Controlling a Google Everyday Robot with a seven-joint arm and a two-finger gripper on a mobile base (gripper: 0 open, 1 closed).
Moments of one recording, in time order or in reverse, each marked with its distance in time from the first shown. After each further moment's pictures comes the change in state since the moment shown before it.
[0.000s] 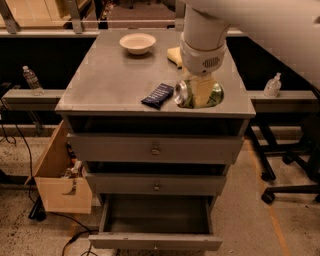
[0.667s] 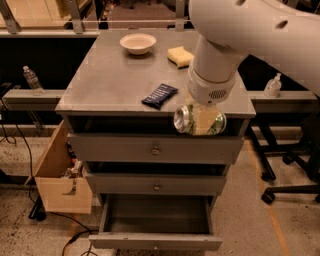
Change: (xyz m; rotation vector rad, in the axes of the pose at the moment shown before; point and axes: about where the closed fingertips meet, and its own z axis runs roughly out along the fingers) arm -0.021 0.060 0.019 -0.018 -0.096 0.085
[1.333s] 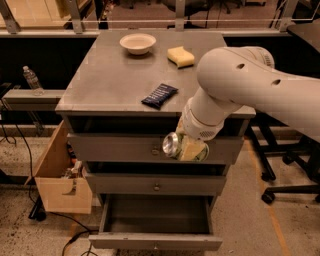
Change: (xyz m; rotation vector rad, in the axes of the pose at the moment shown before) arm -0.024 0.025 0.085 0.035 -0.178 0.087
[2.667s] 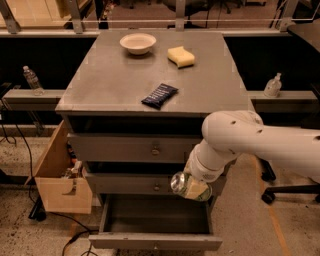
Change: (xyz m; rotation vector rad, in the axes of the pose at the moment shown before) arm 0.049 0.071 0.117 -0.130 -0.015 0.149
